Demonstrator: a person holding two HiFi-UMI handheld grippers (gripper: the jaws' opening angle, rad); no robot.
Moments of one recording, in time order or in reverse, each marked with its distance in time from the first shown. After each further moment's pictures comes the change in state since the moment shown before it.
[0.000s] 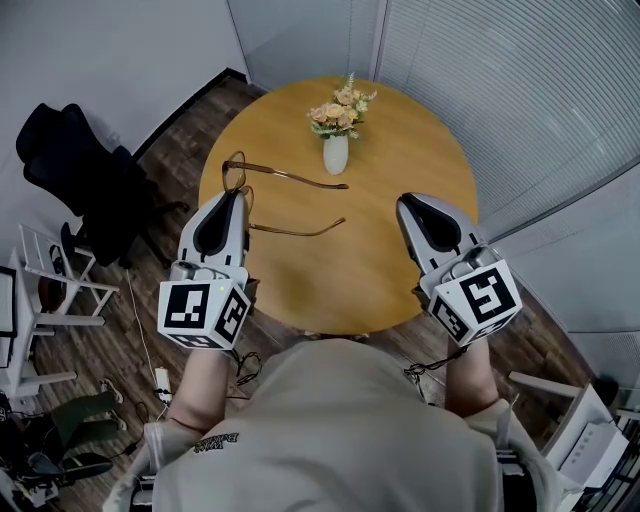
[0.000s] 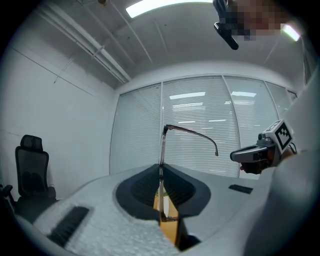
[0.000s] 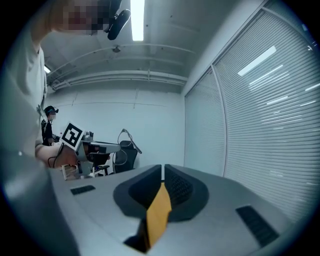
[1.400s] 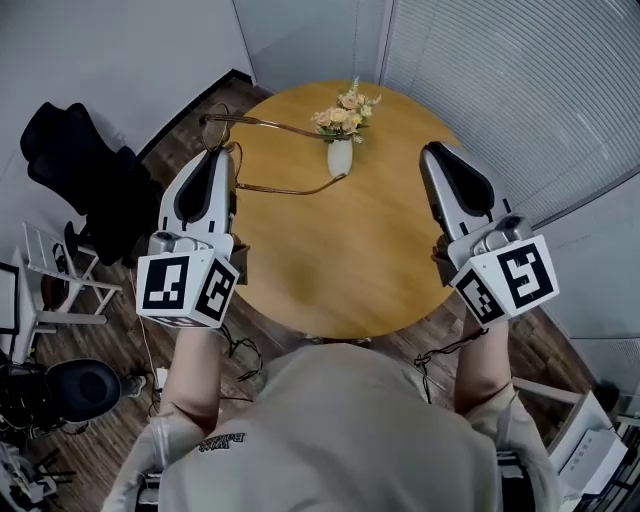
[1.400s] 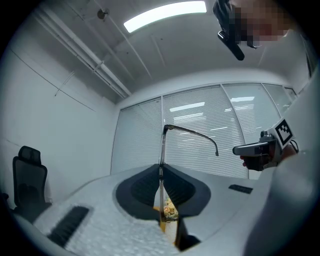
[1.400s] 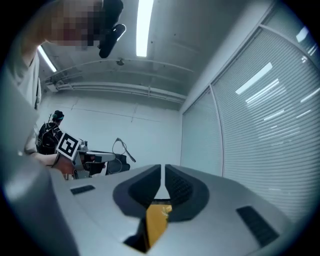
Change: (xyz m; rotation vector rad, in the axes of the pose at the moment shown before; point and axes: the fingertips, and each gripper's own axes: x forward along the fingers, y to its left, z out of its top) left arm 0.025 0.018 0.076 0.039 -0.163 0.034; right arm 0.009 -0.036 0.090 -0.045 -0.189 -0.048
